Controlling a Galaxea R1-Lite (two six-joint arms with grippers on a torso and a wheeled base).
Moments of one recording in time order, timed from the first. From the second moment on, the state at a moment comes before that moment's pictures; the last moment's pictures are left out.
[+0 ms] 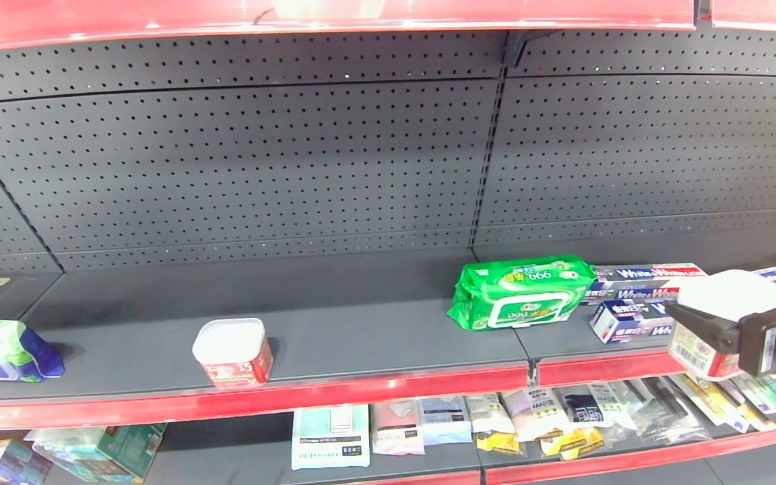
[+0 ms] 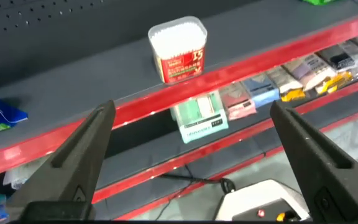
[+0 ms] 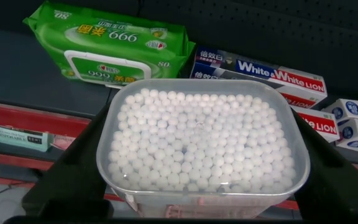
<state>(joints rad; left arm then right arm) -0.38 0.49 -0.32 0.11 0.09 0.04 0.04 1.18 -0.44 -0.44 0.08 -0.23</state>
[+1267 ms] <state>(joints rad) -0.38 0.49 -0.27 0.10 0.09 0.14 0.03 1.19 -0.42 -0.44 0.07 -0.25</state>
